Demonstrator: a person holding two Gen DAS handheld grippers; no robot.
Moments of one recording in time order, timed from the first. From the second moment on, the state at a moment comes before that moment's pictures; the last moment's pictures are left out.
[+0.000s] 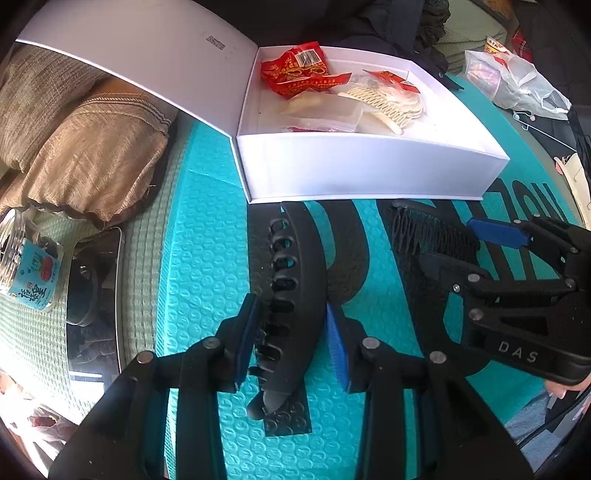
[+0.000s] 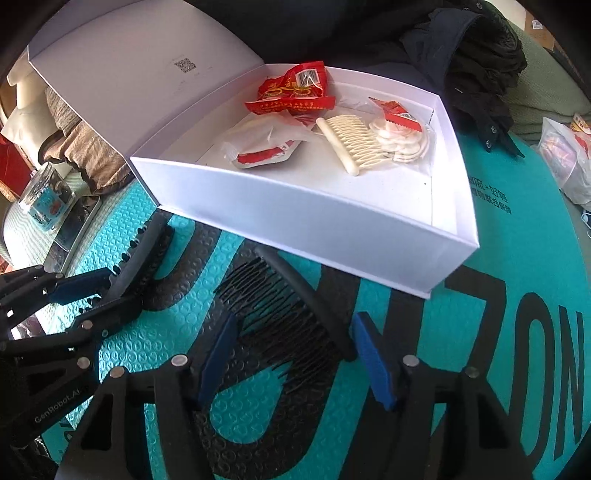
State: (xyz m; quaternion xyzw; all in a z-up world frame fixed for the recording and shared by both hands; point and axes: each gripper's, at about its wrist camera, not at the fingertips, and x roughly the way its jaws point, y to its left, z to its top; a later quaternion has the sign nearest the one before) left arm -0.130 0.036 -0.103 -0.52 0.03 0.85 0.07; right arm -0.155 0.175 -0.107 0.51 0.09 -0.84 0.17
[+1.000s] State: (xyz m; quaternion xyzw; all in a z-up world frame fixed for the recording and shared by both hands) left arm -0.133 0.041 -0.105 -0.50 0.03 0.86 0.05; right arm -0.149 0.163 -0.108 0.49 0.12 -0.84 0.19
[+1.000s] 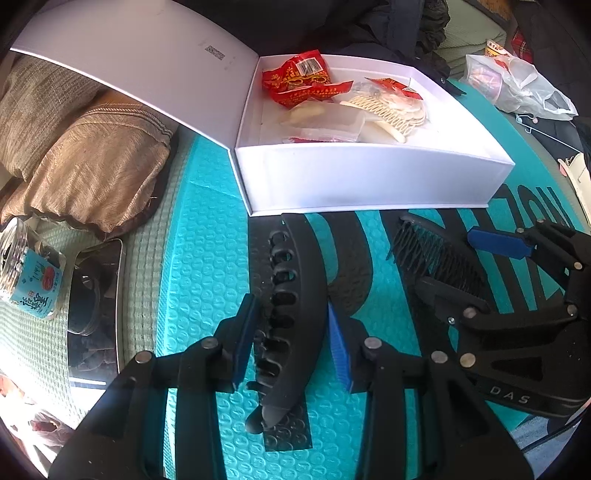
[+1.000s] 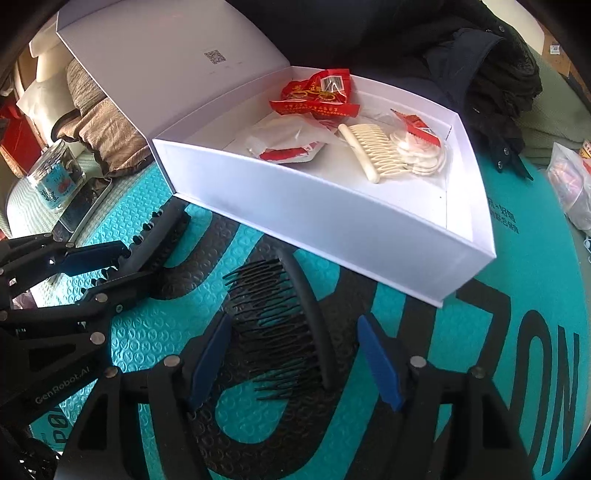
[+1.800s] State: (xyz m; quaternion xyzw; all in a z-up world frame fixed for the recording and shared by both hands) left arm -0.108 0.044 -0.079 -0.50 0.02 0.86 0.08; right arm -0.117 0.175 -0.078 0.47 0.07 -0.86 0.21
